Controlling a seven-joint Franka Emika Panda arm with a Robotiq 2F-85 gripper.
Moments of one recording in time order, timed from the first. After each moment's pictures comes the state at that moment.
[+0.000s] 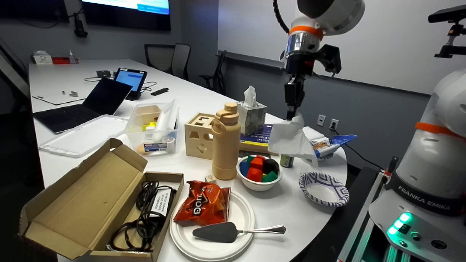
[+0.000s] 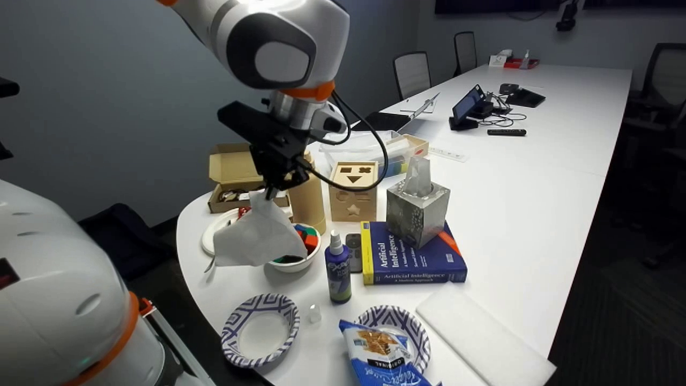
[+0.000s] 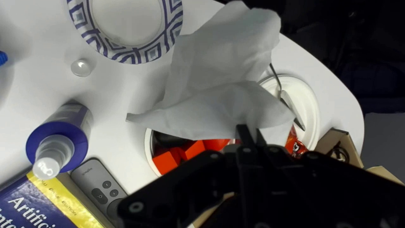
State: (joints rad) arm 0.06 -0.48 -0.07 -2.69 0.35 1.99 -0.36
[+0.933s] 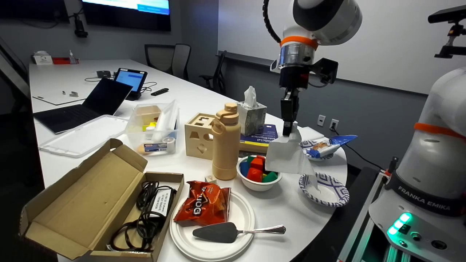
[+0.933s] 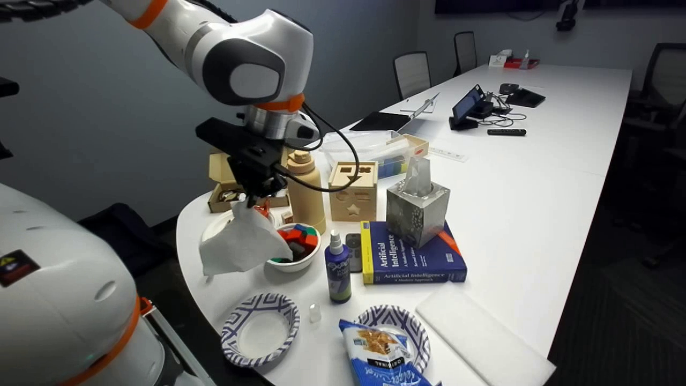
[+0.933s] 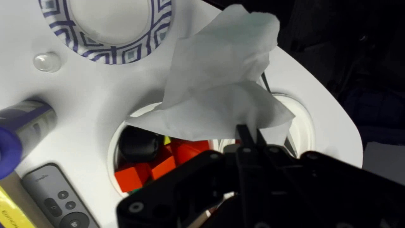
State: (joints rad) arm 0.16 -0.47 0.01 -2.75 0.38 2.07 -0.35
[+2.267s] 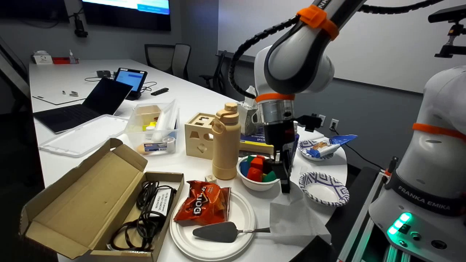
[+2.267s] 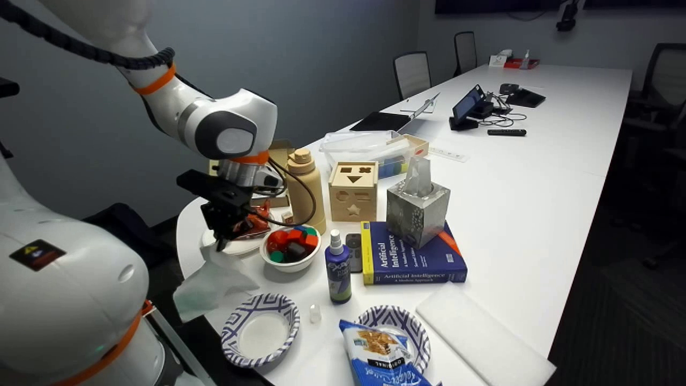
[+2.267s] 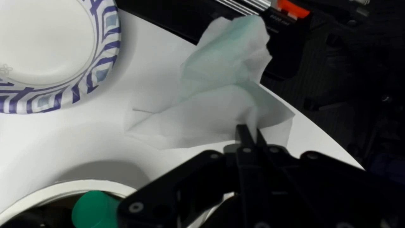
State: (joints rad) arm 0.30 -0.10 0.19 -2.75 0.46 2.29 -0.27
